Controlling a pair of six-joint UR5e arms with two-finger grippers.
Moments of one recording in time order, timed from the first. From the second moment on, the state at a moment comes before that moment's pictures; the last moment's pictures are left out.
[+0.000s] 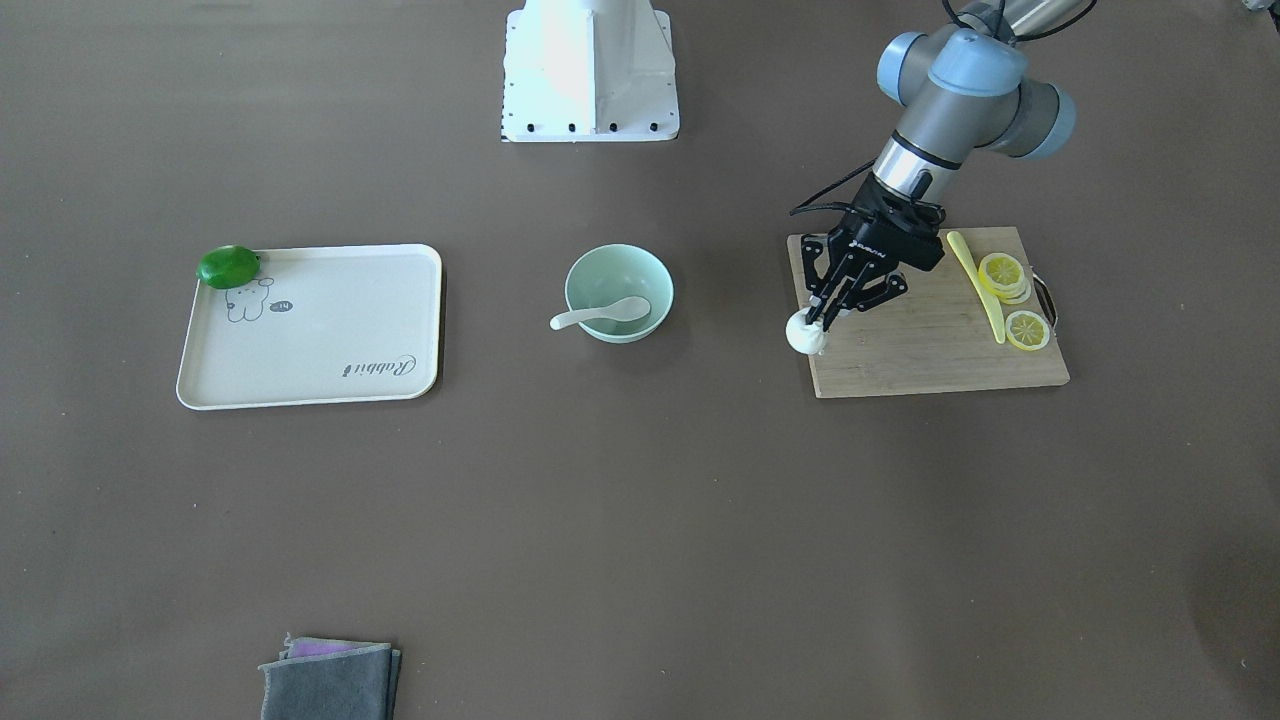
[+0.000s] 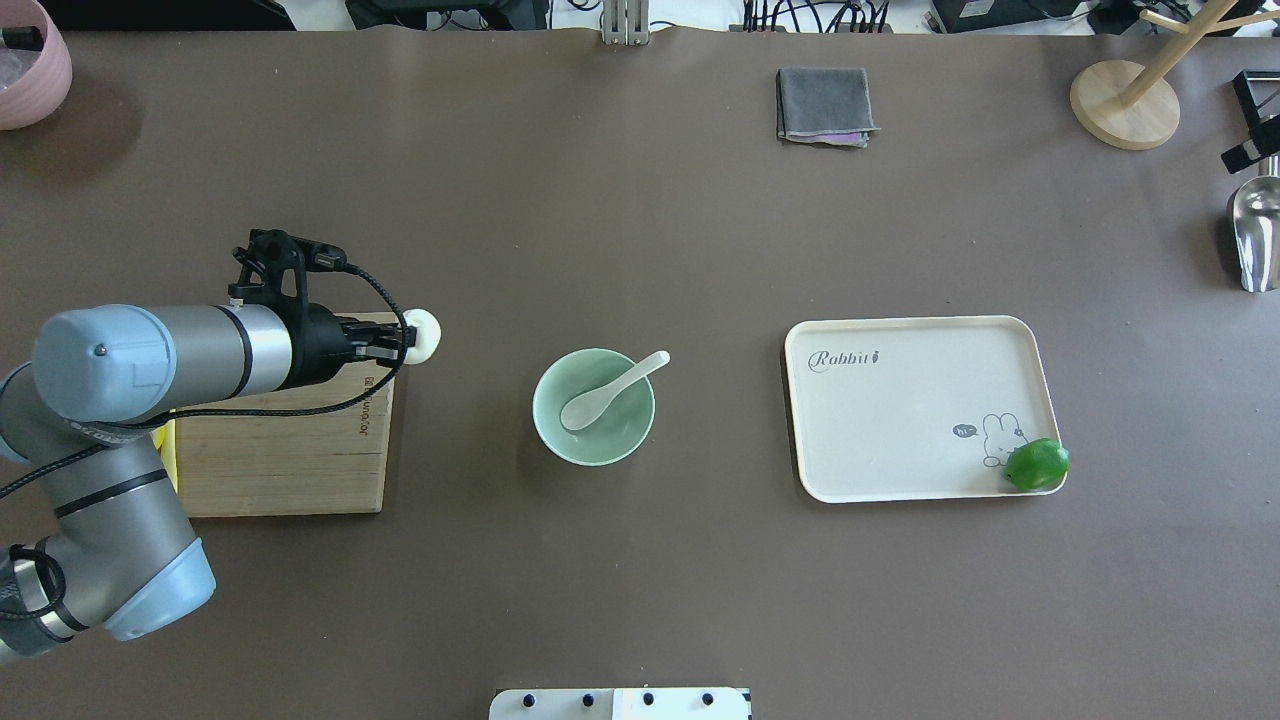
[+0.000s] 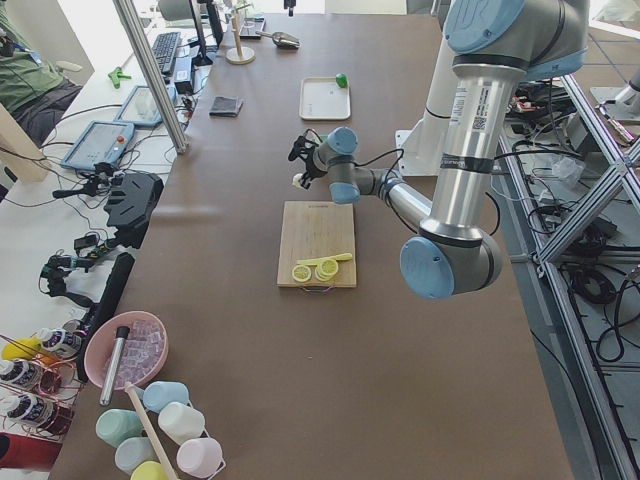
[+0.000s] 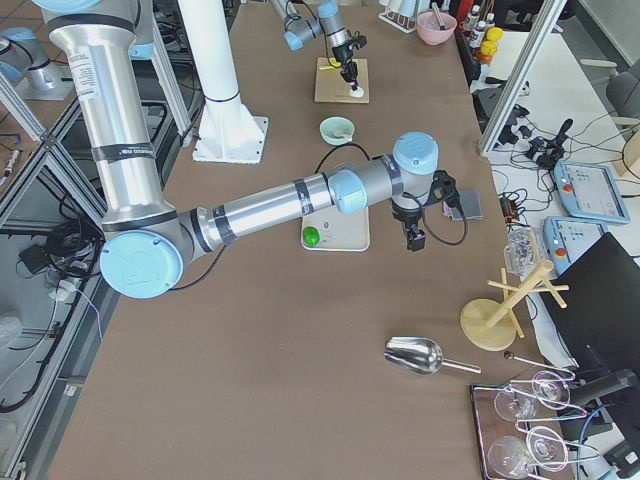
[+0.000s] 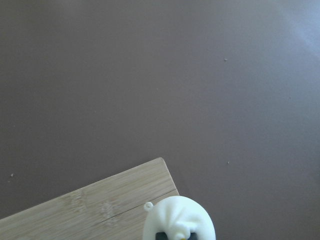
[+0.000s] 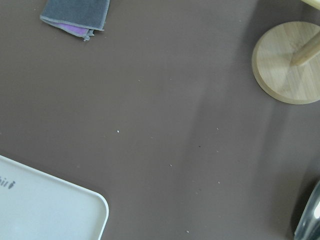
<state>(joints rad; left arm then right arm) -0.56 -1.81 -1.79 -2.38 -1.66 -1.03 1.44 -1.41 1.72 -1.52 2.44 0.01</state>
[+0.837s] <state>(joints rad) -0.42 -2.06 -1.76 -2.27 -1.56 -1.25 1.53 -1.58 1.71 -1.40 2.46 -0.07</state>
